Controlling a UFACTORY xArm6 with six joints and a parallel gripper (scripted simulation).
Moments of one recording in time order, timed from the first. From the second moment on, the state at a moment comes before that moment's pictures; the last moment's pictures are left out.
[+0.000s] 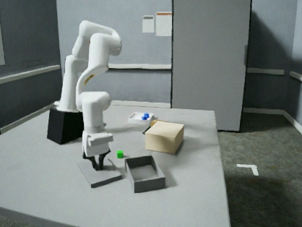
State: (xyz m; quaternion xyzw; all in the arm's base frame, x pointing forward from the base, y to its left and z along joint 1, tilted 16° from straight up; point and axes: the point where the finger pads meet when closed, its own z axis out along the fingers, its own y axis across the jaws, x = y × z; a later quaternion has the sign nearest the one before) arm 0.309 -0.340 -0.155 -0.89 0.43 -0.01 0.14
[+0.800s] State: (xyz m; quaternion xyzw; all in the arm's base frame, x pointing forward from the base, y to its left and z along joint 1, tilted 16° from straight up) arm 0.306 -0.342 -0.141 -0.89 0.43 -0.01 0.14
